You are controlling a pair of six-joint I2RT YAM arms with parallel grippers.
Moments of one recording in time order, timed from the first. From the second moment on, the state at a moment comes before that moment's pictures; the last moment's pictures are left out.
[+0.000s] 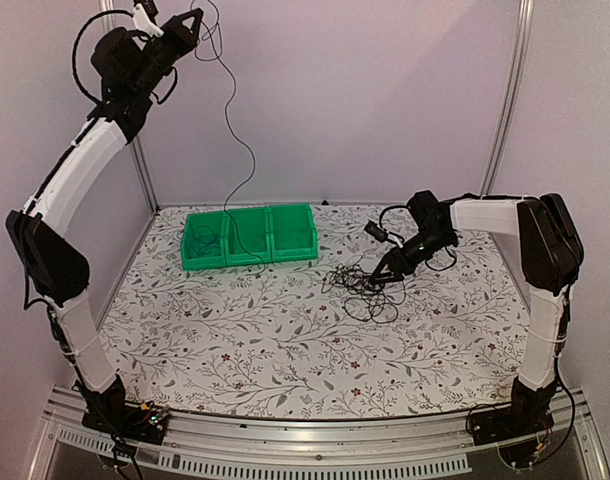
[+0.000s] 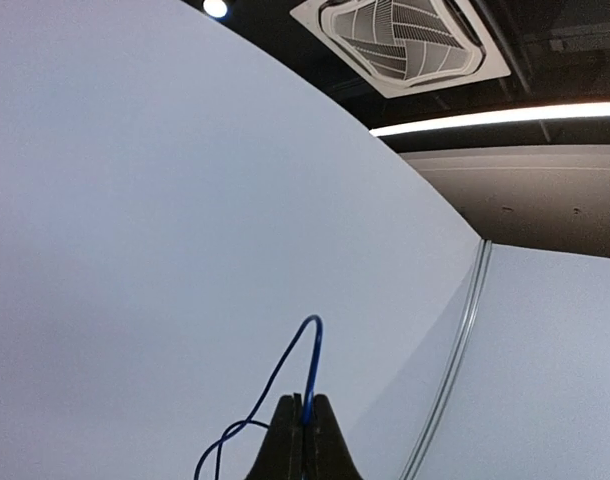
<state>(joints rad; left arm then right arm) -0.31 1.86 2.22 0.25 0.14 -0.49 0.38 2.03 1.47 -0.72 -0.80 -0.46</state>
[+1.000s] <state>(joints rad) -0.28 1.92 2.37 0.35 0.17 -0.70 0.38 2.03 1.44 -0.71 -0.79 -0.46</state>
